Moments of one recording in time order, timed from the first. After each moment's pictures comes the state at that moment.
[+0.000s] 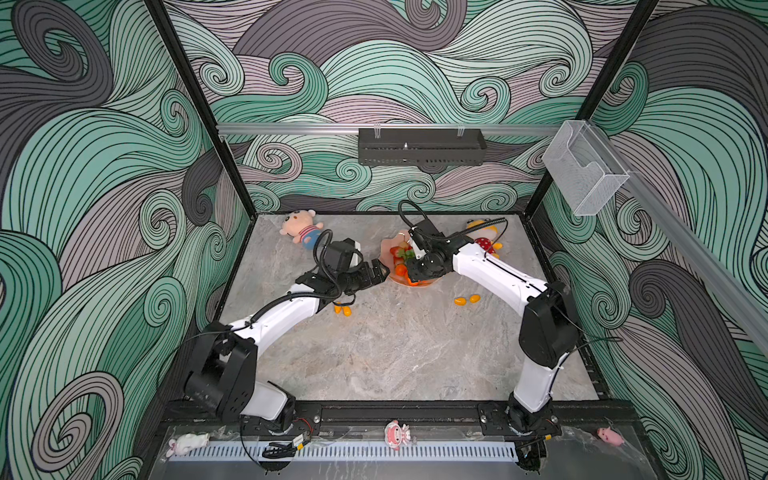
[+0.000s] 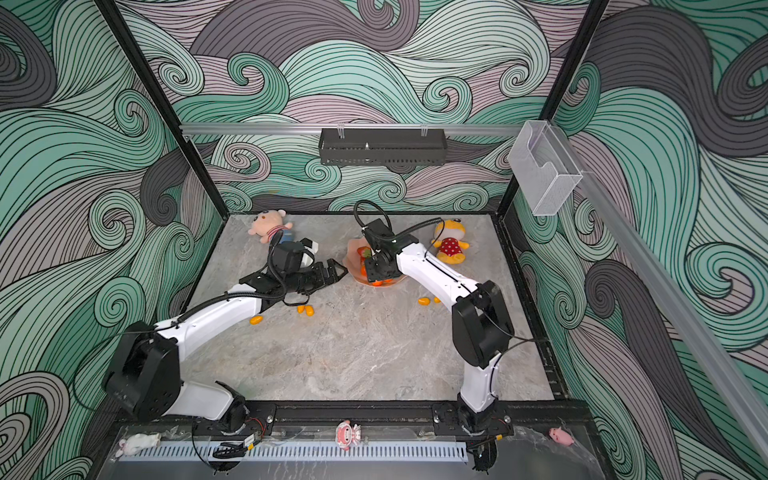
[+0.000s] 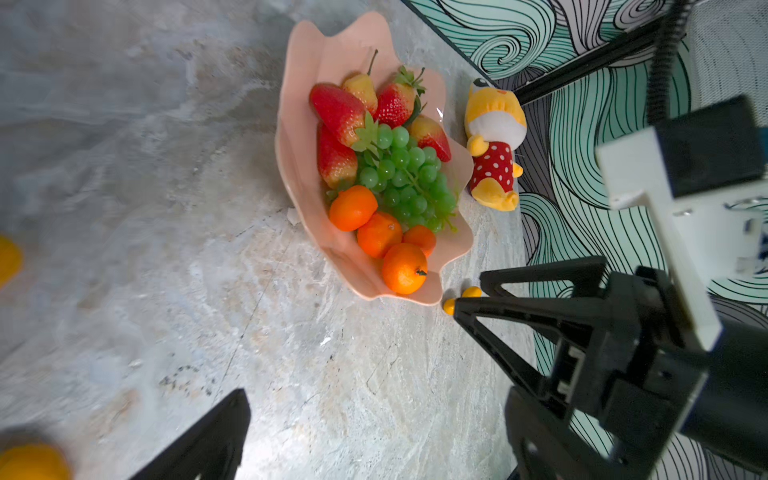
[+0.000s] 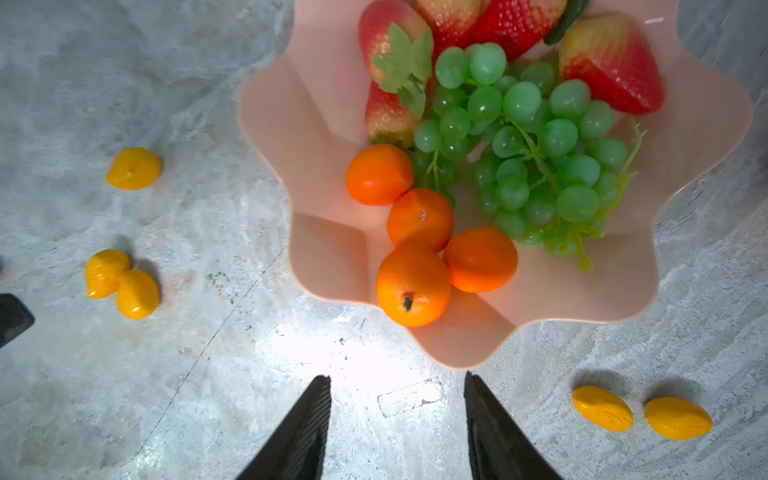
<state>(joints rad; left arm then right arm) -0.48 1.38 0.93 -0.22 0.26 -0.75 0.63 1.81 1.55 -0.87 0.04 0.31</state>
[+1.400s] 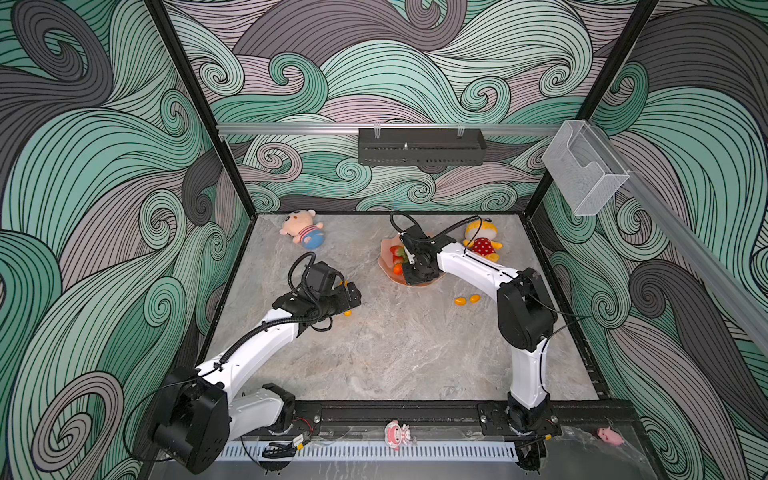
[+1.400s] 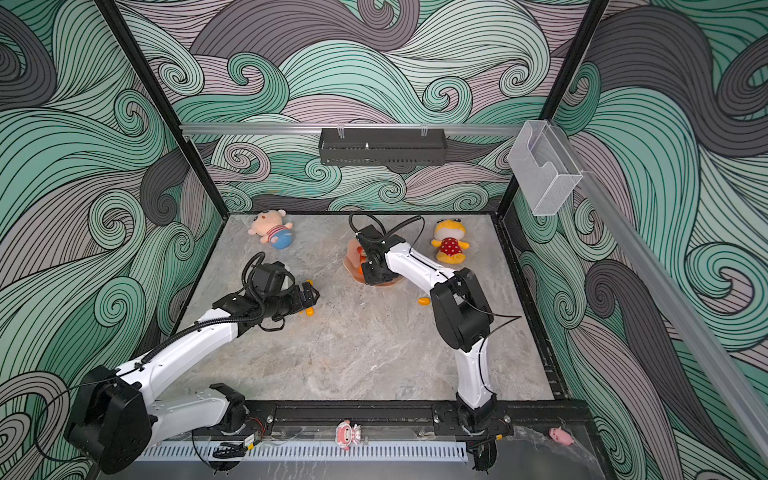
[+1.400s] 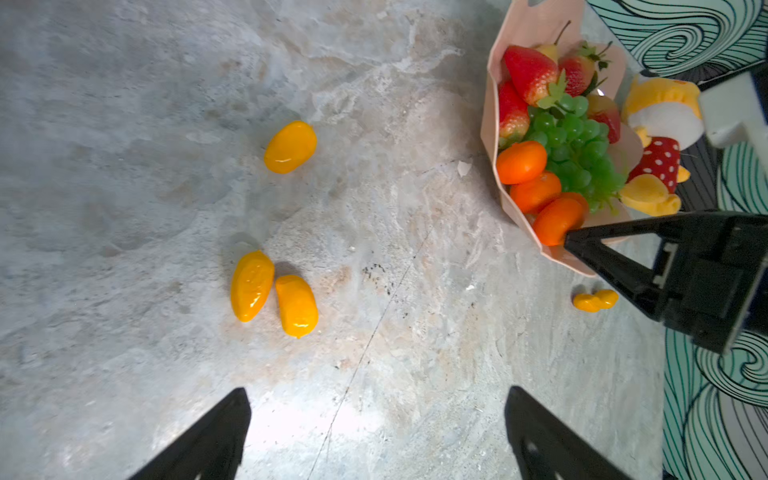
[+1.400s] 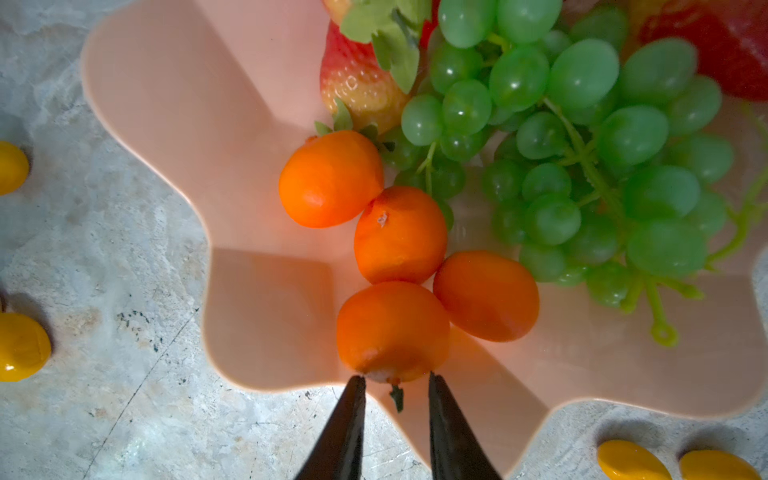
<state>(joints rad) -0.43 1.16 0.75 -0.48 0.05 -0.74 0.61 2.00 1.61 -0.85 0.07 0.30</state>
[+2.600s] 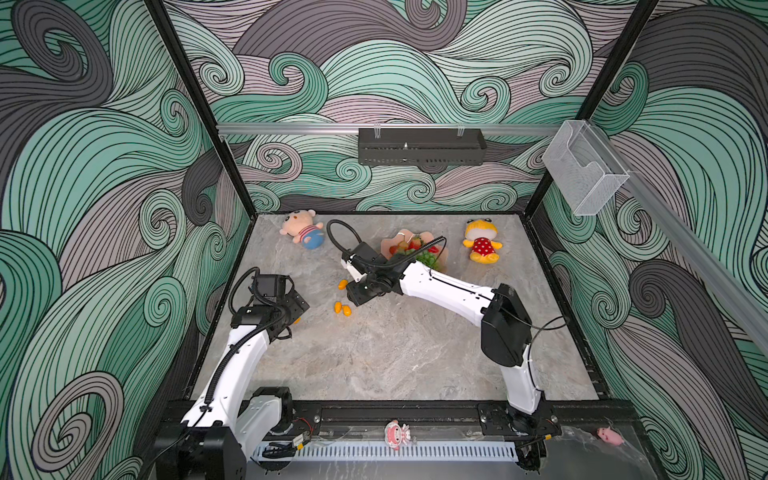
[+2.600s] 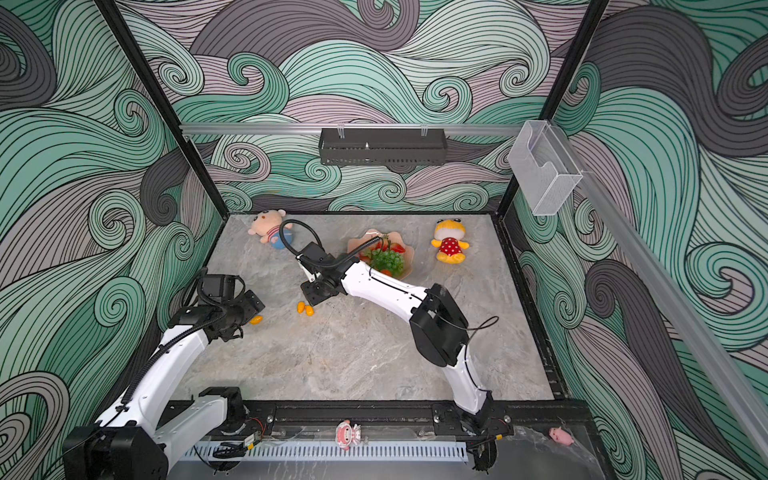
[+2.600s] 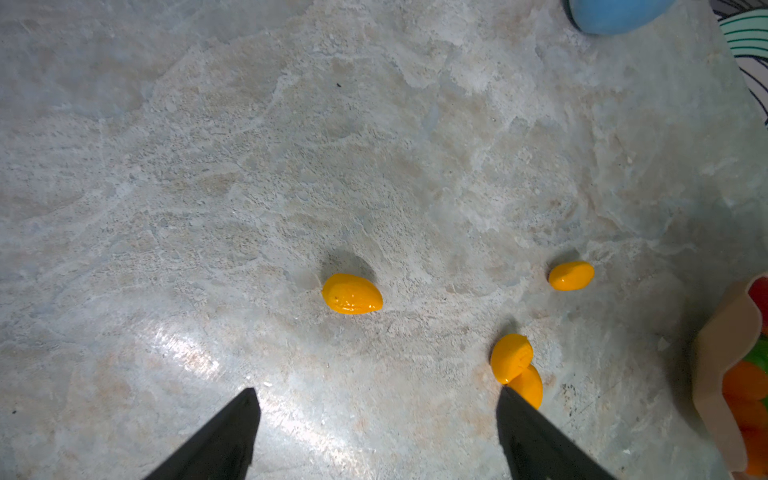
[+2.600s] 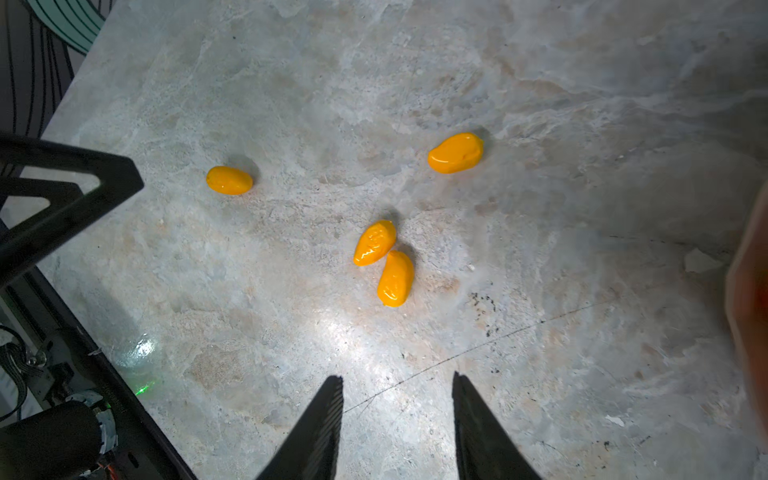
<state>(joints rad) 0.03 0.98 0.68 -0.74 -0.06 -0.77 0.97 2.10 1.86 -0.78 -0.07 0.29</state>
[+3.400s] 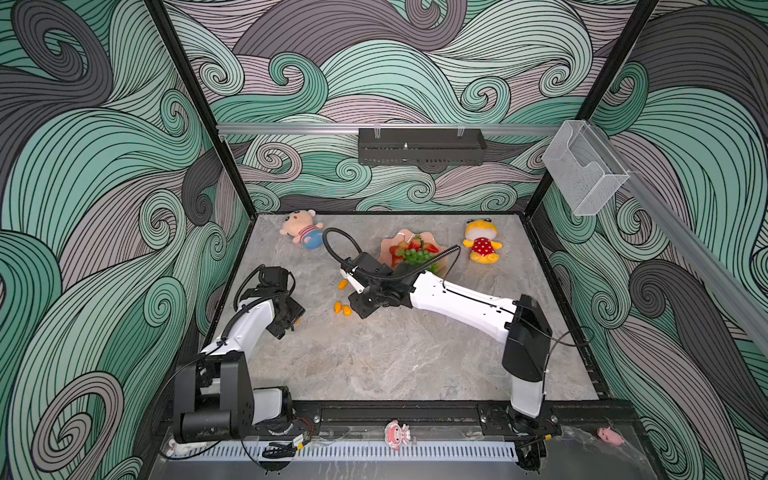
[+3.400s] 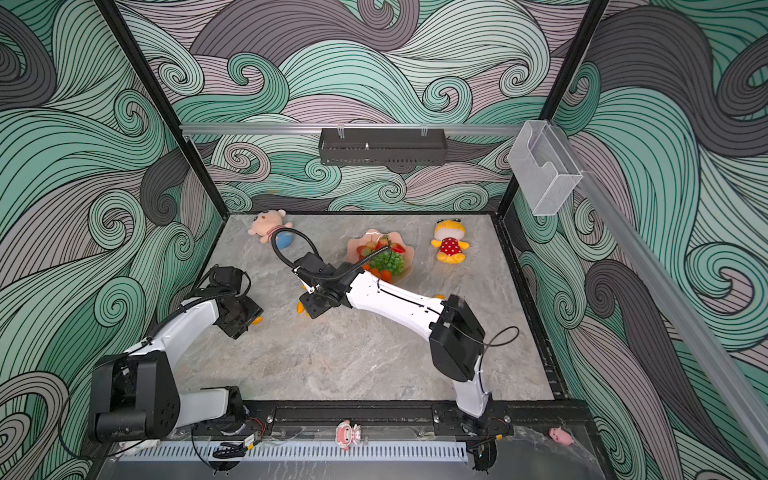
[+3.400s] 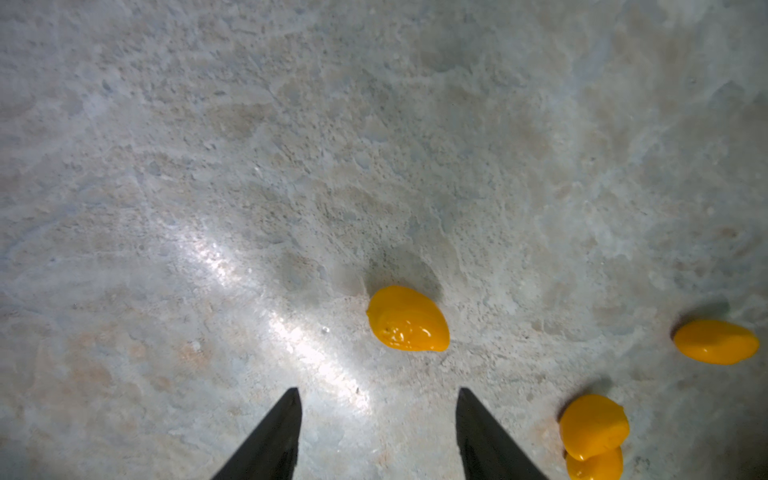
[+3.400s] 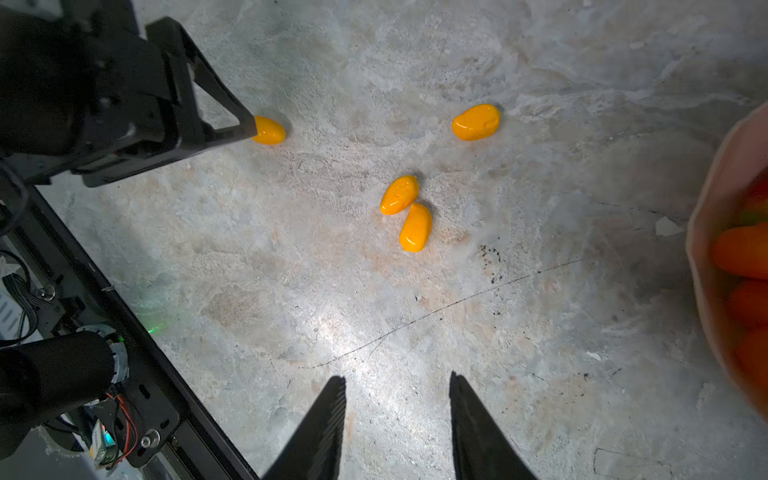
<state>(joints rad) 0.07 1.31 0.75 -0.77 -0.05 -0.87 1.03 1.88 1.67 -0.80 0.01 0.26</state>
